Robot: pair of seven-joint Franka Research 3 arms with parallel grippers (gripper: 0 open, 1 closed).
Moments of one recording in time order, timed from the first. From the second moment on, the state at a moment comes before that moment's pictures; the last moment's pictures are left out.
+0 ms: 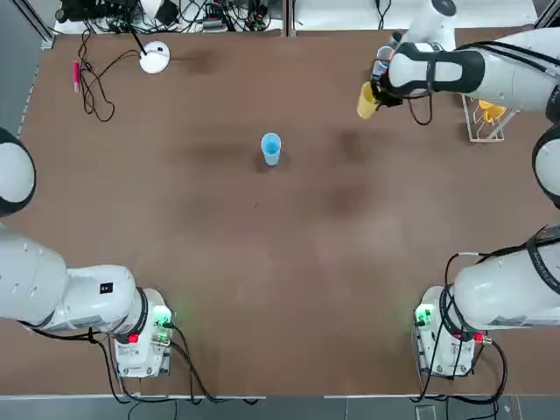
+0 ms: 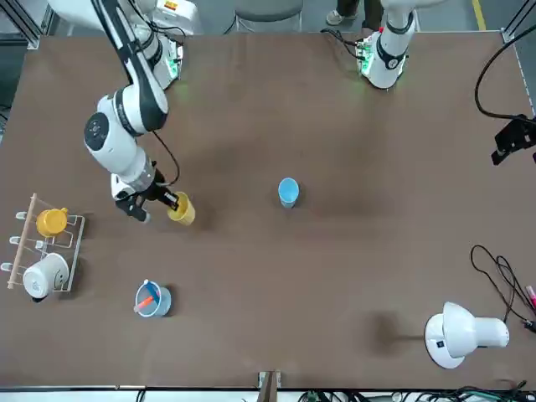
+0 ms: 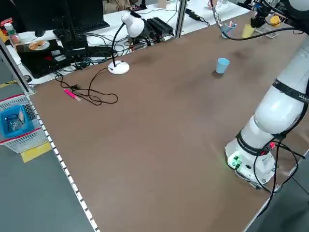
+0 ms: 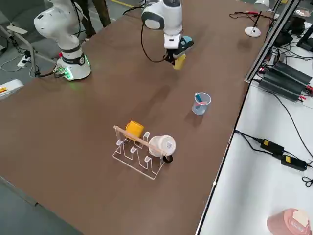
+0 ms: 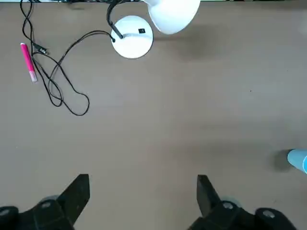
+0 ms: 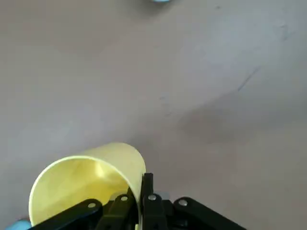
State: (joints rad) left arm 0.10 0.02 -0.05 -1.48 0.00 1.62 0.06; right arm -0.01 0.17 0.36 -2.15 0.17 2.45 0.66
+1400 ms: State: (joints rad) left arm 0.16 0.02 -0.05 -1.48 0.00 1.61 0.06; right arm 0.39 0.38 0.39 -1.79 -0.01 2.27 1.21
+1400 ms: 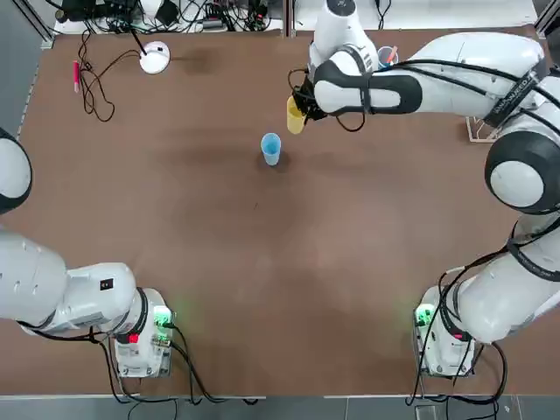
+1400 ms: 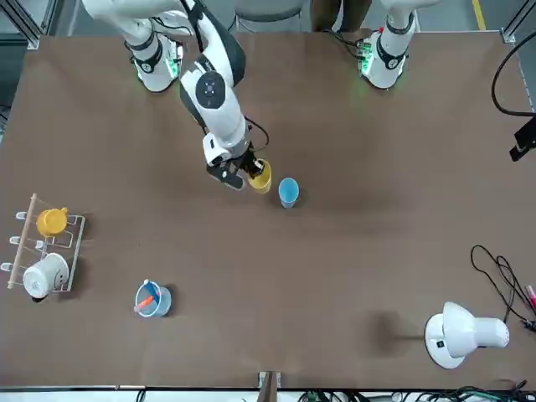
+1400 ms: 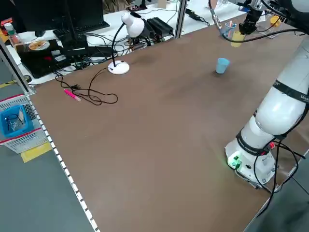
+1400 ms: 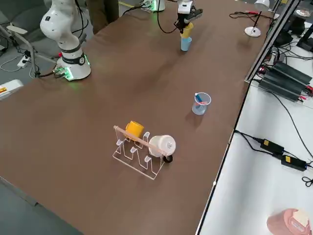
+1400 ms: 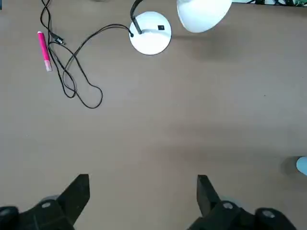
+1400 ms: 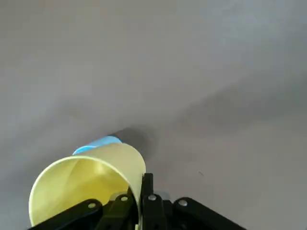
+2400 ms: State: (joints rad) left arm 0.20 0.02 -0.05 -1.48 0.00 1.61 0.07; right arm 0.50 0.53 0.39 -1.66 -0.06 2.27 1.34
